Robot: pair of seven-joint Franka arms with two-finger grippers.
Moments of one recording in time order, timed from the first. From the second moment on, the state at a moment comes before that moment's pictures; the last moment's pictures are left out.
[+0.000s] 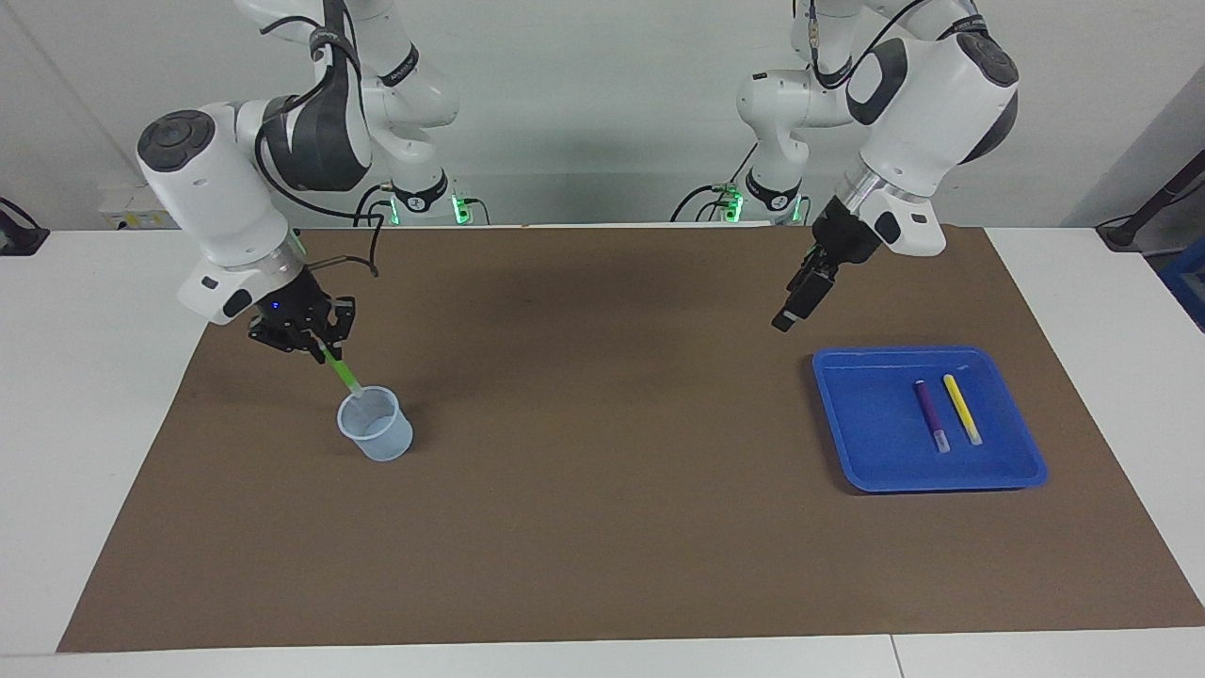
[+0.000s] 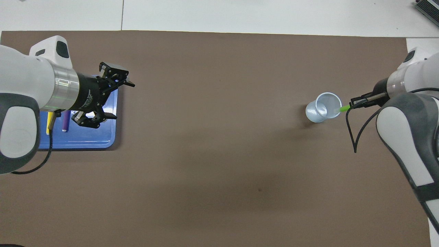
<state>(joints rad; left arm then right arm) -0.06 0.01 -0.18 -1.75 -0.28 1.91 -1.02 -0.10 0.12 0.09 -1.78 0.01 1.94 -0.23</state>
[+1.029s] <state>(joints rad) 0.10 0.00 -0.17 -1.76 -0.06 1.79 -0.32 -0.08 0.25 0.09 -1.73 0.01 2.04 -0.23</state>
